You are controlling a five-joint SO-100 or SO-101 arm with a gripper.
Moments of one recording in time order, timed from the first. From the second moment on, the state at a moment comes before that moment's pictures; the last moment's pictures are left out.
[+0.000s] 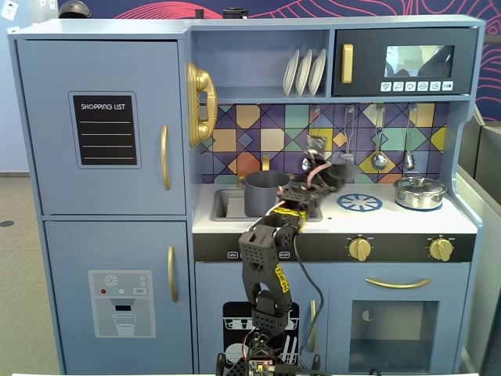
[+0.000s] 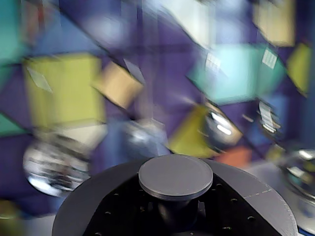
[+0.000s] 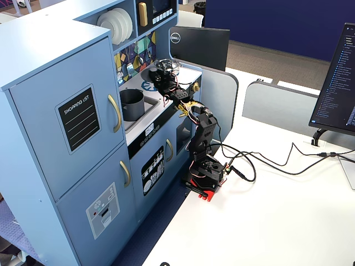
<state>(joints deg) 24.8 110.2 102.0 -6.9 -93.8</state>
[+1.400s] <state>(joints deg) 3.9 118.0 110.2 -0.4 -92.5</state>
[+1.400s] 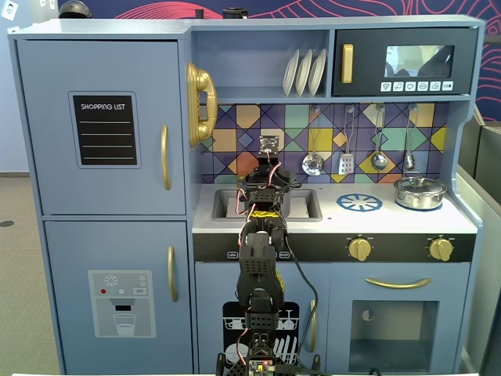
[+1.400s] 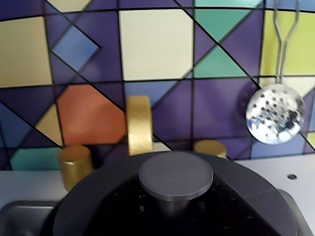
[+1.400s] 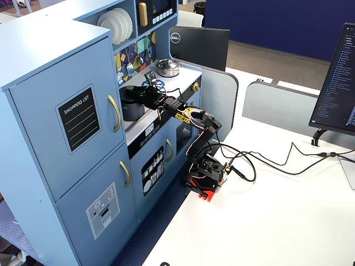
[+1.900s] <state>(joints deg) 2.7 120.0 112.0 -0.7 -92.5</state>
